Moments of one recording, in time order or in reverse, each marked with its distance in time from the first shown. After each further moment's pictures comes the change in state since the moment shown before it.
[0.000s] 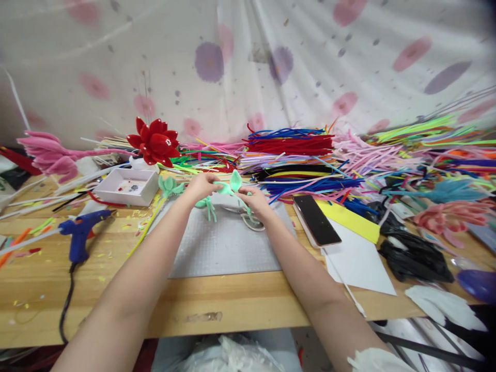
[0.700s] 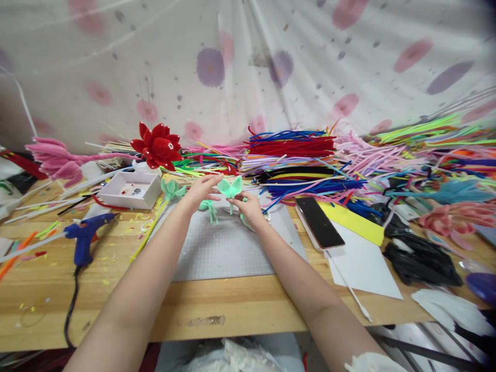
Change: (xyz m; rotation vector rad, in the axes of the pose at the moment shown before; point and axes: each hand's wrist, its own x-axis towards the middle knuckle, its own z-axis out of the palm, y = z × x) left_hand -0.023 0.022 -0.006 -0.633 -0.102 -0.129; right_hand 0.000 0.017 0.028 0.045 0.137 -0.061
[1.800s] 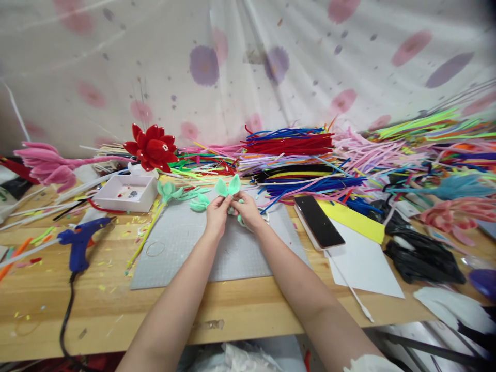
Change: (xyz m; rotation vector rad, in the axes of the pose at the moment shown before) left_hand -0.013 -0.068 0.067 -0.382 0.319 0.182; right_hand 0.000 0.007 -0.002 0.115 -0.155 -0.018
